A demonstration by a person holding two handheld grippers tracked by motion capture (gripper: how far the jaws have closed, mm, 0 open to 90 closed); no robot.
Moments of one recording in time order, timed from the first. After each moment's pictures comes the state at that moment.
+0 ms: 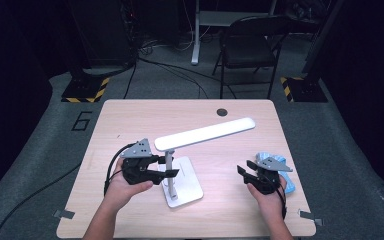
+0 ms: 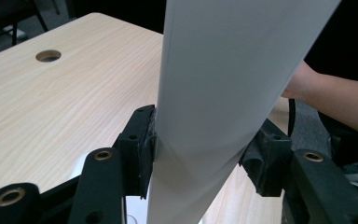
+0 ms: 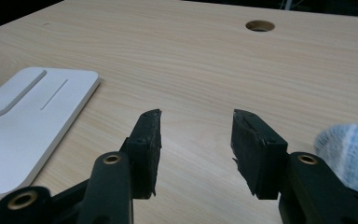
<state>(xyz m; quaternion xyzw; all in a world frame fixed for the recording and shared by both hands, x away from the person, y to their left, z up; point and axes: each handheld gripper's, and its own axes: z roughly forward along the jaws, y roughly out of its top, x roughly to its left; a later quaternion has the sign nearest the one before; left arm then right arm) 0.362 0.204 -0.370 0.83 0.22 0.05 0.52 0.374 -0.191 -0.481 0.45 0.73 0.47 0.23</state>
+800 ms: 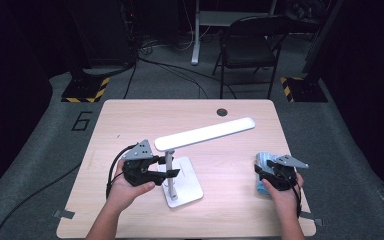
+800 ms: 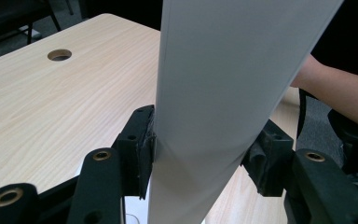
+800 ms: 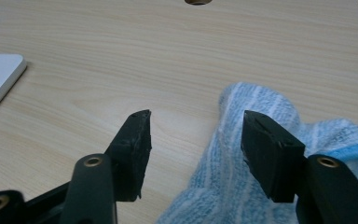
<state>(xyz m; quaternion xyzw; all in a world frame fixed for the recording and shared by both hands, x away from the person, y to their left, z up) 0.357 0.200 -0.371 0.82 0.23 0.08 0.51 0.382 -0.240 -0.483 0.51 0.72 0.41 0.24</state>
